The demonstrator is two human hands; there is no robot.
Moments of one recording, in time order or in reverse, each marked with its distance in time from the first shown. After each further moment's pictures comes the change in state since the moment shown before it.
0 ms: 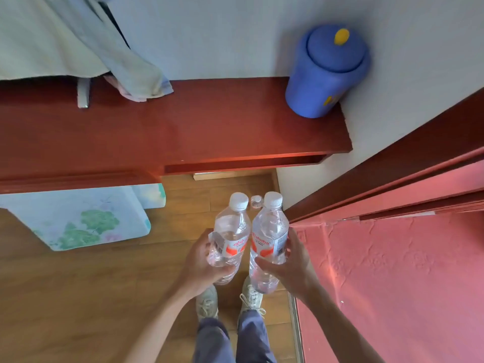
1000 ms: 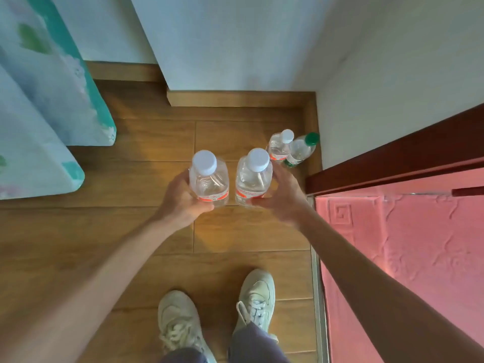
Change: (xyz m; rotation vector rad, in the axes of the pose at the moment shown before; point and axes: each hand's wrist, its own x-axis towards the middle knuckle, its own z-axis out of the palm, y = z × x) left_hand 0.311 -0.325 0.048 0.154 0.144 0.068; right_hand 0.255 0.361 0.135 -0.246 -0.193 -0.058
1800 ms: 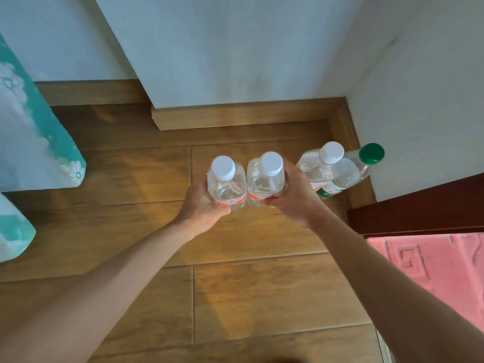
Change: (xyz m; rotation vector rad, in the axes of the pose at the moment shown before) left_hand 0.175 -0.087 0.055 0.028 0.031 0.125; right_hand 0.159 0.105 0.048 0.059 0.078 -0.054
